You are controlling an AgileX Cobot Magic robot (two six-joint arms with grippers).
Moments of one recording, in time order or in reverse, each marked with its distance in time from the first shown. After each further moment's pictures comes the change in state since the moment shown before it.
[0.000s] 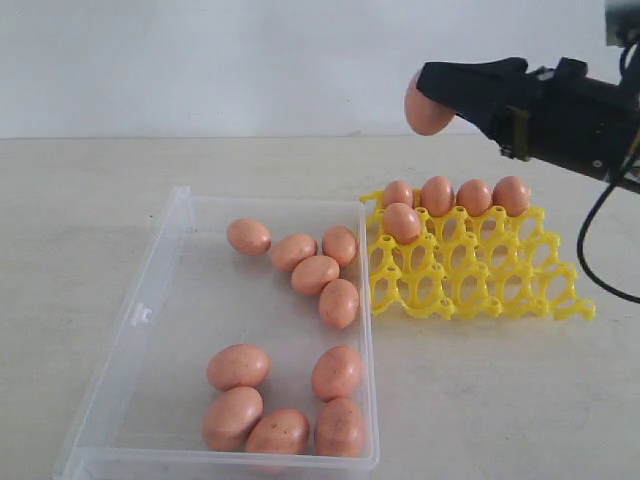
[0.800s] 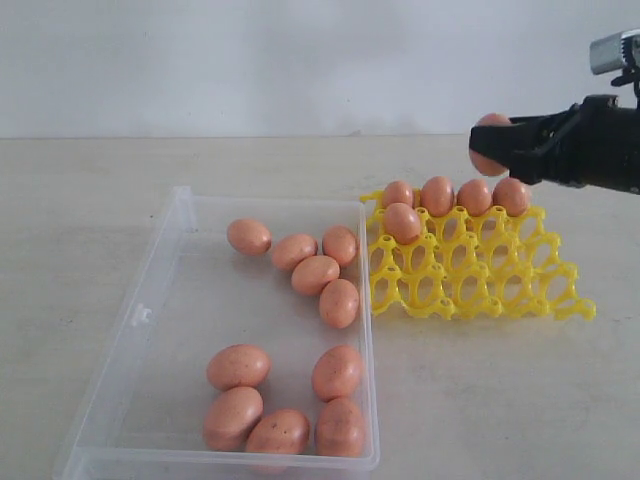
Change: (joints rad) left arm 0.000 0.000 0.000 0.000 0.000 0.000; right arm -0.105 -0.002 -0.016 -0.111 0.299 -0.346
